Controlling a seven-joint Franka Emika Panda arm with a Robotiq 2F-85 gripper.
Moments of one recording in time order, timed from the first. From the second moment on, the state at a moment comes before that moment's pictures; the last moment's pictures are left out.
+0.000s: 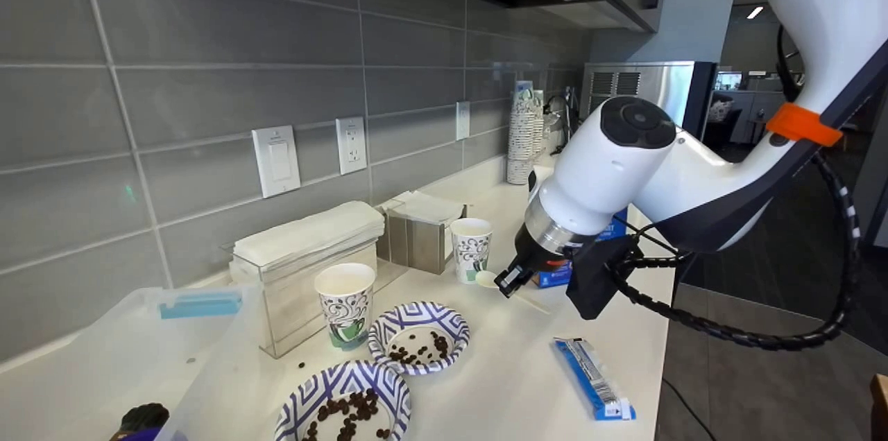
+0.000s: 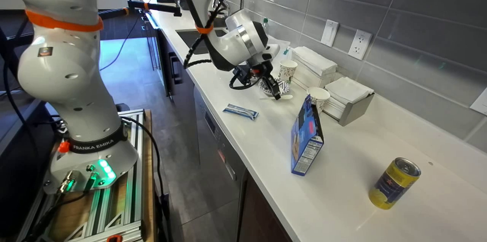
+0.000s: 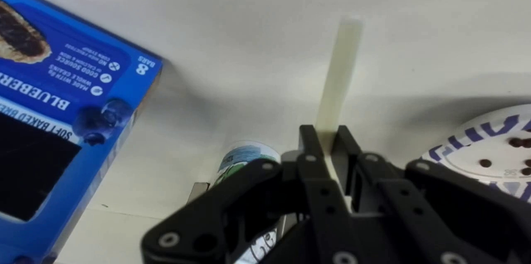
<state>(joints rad) 0.10 0.23 -0.01 -2.31 -1.36 2.85 1.41</state>
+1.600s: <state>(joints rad) 0.05 0.16 0.01 -2.50 -1.37 2.88 1.32</state>
